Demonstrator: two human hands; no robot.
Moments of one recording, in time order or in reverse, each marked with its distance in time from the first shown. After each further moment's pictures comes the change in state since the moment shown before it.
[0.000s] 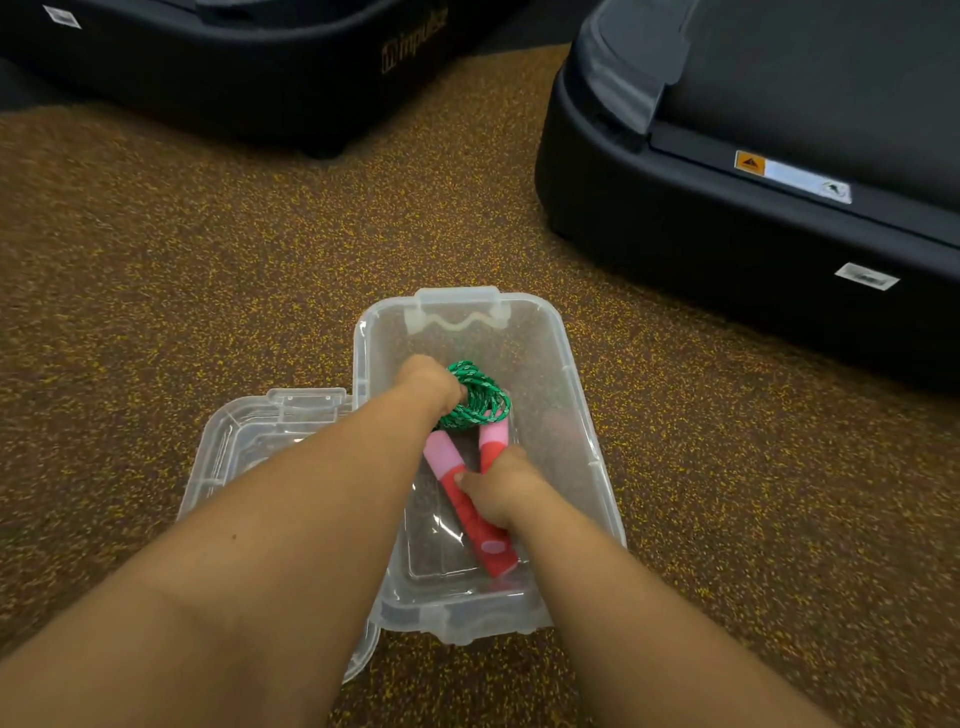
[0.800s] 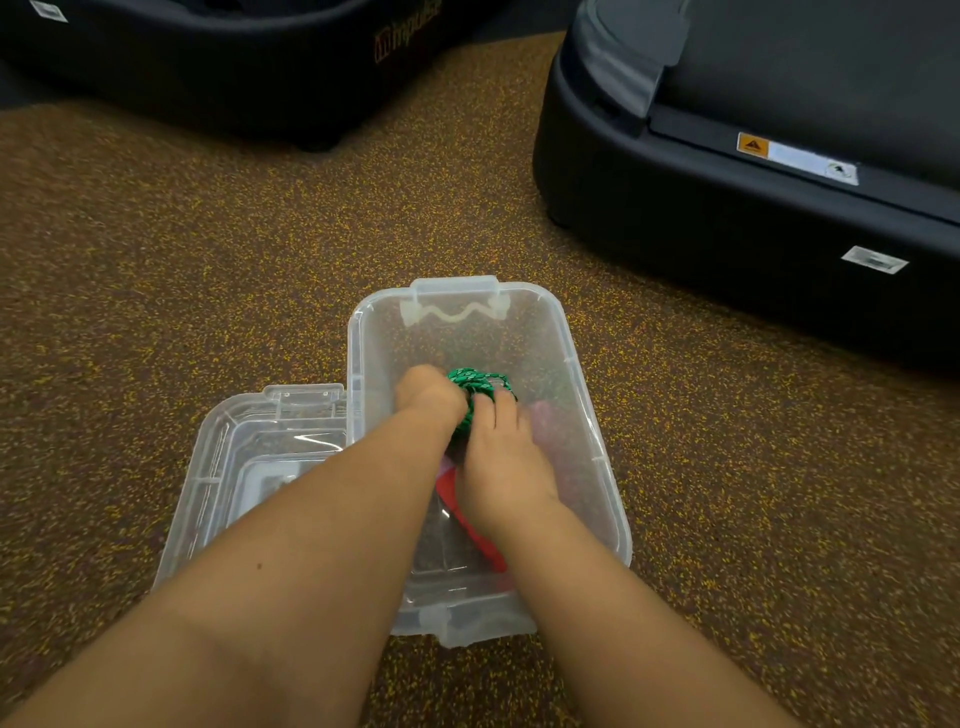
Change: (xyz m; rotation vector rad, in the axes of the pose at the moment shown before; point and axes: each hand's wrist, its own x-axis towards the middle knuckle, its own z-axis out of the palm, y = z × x) left_hand 0.015 -0.018 0.033 0.044 0.072 -0.055; right_hand 0.006 0.004 0.014 -0.517 0.345 -0.463
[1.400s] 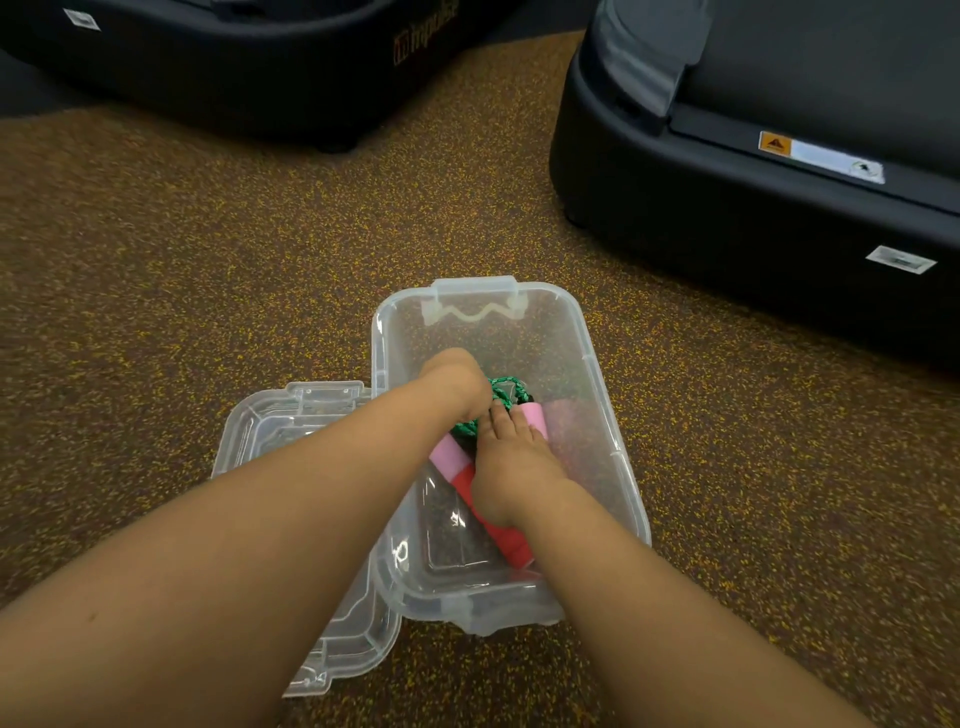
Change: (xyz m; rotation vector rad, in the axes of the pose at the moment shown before) left_hand -0.049 0.017 -0.044 0.295 -0.123 0.265; right_hand 0.010 -0.002 -0.001 -0.125 -0.347 -0.024
